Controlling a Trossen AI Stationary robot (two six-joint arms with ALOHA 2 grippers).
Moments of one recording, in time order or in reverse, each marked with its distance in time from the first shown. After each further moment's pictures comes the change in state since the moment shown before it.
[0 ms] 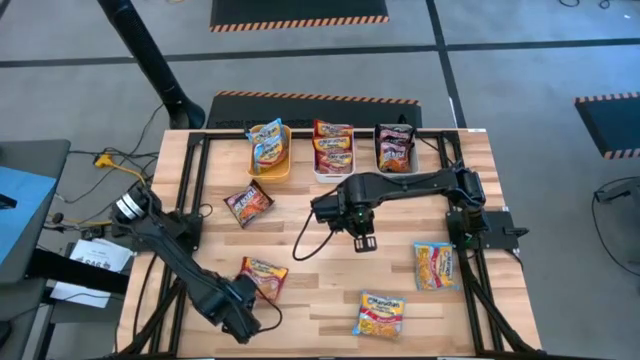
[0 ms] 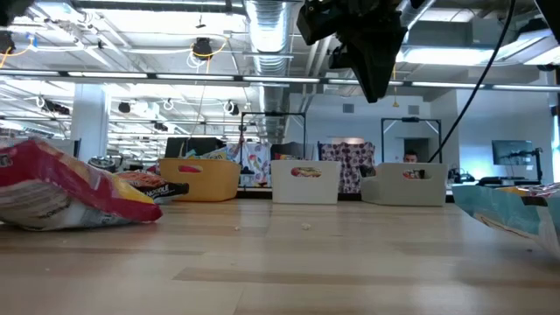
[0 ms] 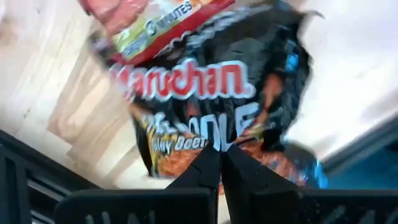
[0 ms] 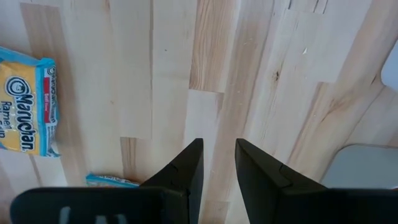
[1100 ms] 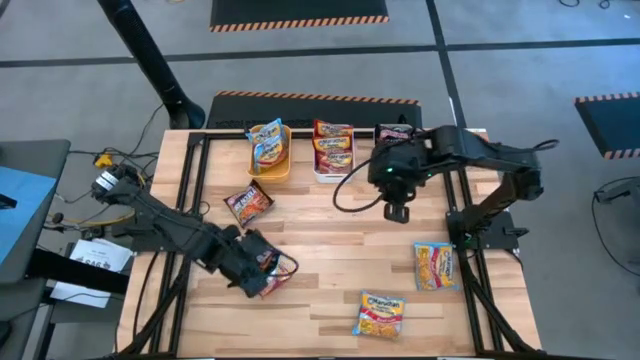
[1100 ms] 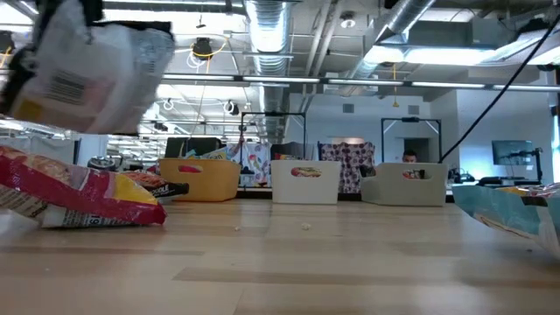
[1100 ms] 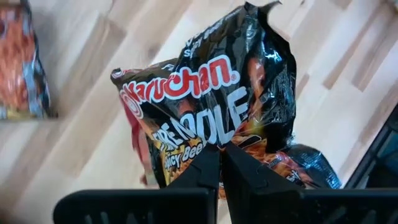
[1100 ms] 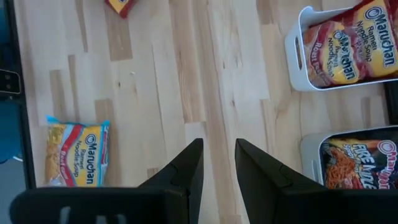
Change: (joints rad) left arm 0.236 -0.291 0.005 -0.036 -0.359 0.454; right arm -0.071 -0.448 0.001 0.068 0.004 0.184
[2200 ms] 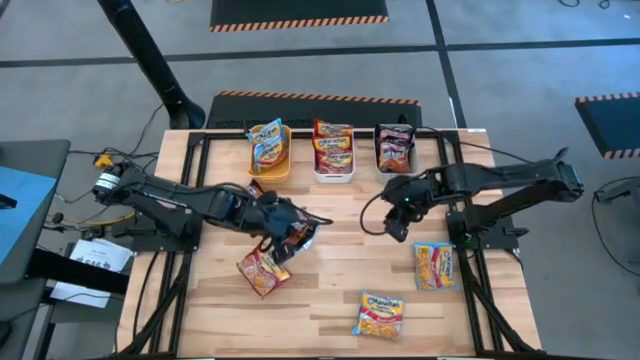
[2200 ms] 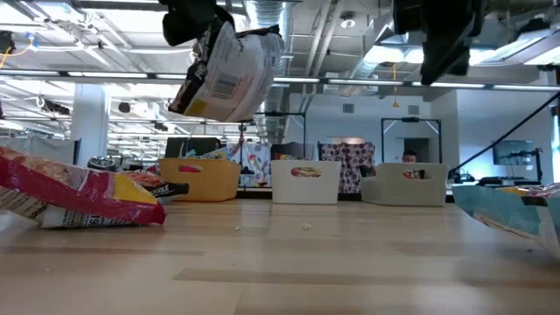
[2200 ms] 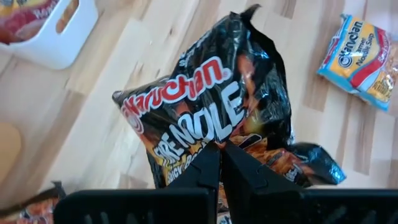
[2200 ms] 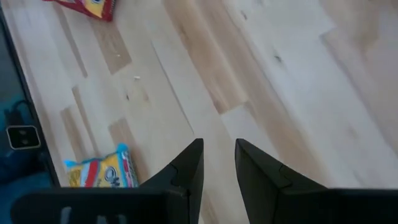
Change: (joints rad) left arm 0.328 0.000 0.001 0.337 -0.011 0.605; right arm 0.035 -0.380 -0.867 0.616 -0.087 0.445
